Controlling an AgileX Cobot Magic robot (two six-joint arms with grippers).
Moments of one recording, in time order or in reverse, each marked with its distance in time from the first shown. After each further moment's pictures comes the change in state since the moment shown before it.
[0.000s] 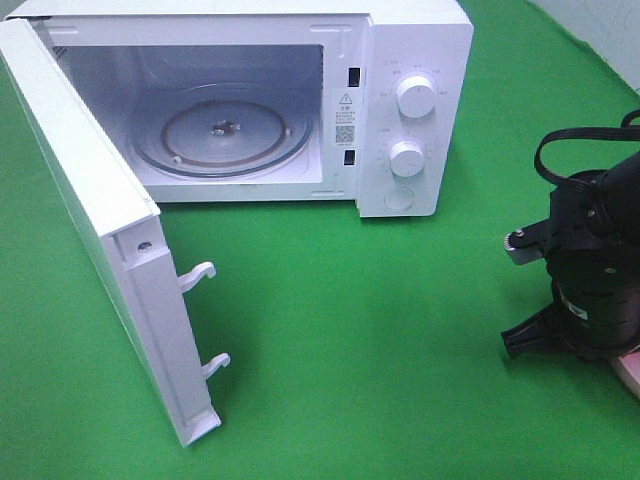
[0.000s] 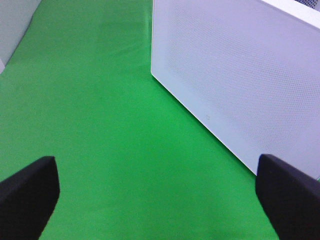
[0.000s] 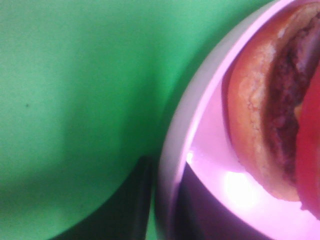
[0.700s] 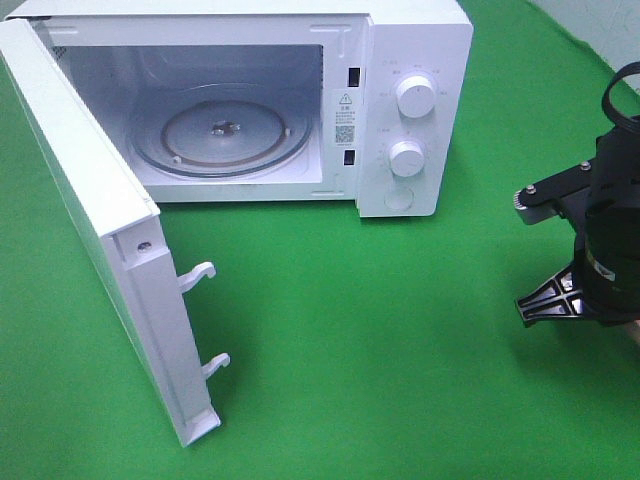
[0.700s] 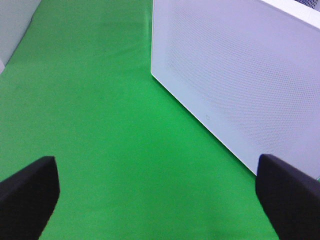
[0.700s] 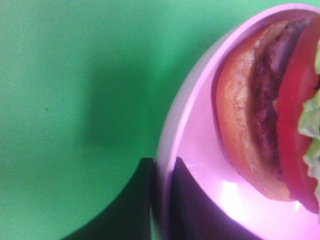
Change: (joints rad) left arm 0.000 0.000 0.000 0.000 0.000 0.000; right arm 0.012 -0.182 0.003 0.020 0.059 -0.151
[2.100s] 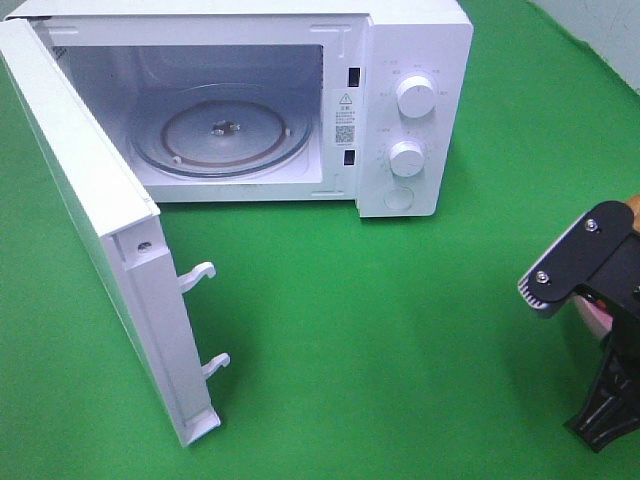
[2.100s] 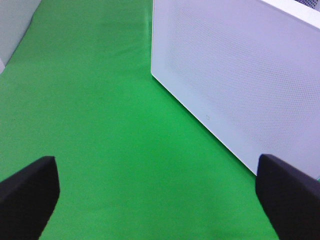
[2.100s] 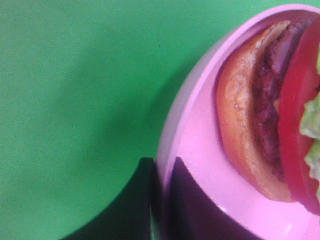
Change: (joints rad) left arm 0.000 0.000 0.000 0.000 0.000 0.000; right arm 0.285 -0.427 0.259 0.071 -0.006 -0.332
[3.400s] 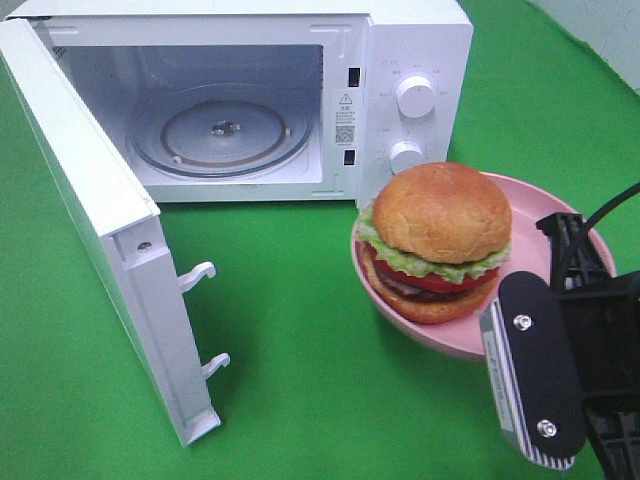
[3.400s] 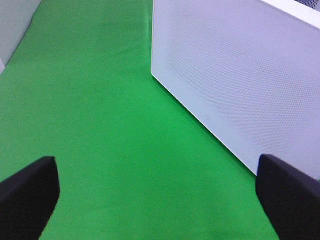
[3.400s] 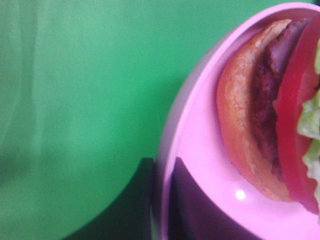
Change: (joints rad) left arm 0.000 0.000 0.000 0.000 0.000 0.000; right arm 0.000 -0.152 -0.001 0.478 -0.329 -1.327
